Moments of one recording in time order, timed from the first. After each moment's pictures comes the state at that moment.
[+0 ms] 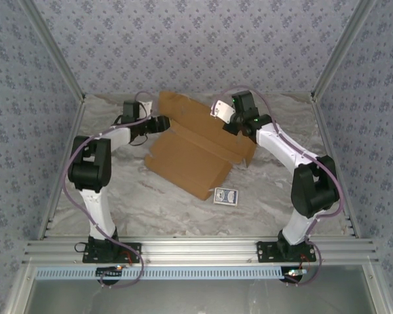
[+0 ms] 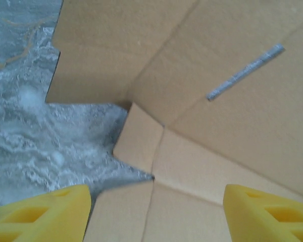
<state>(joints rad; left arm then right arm) -0.17 2.03 1.34 0.01 0.51 -0.32 0.41 1.72 1.40 -0.36 0.04 -0.80</state>
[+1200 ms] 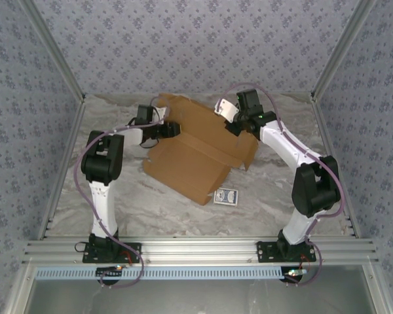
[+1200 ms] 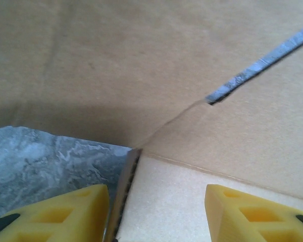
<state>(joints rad) -0.25 2.16 1.39 0.04 0.57 -0.33 0.37 1.72 1.43 -0.45 -0.07 -0.73</state>
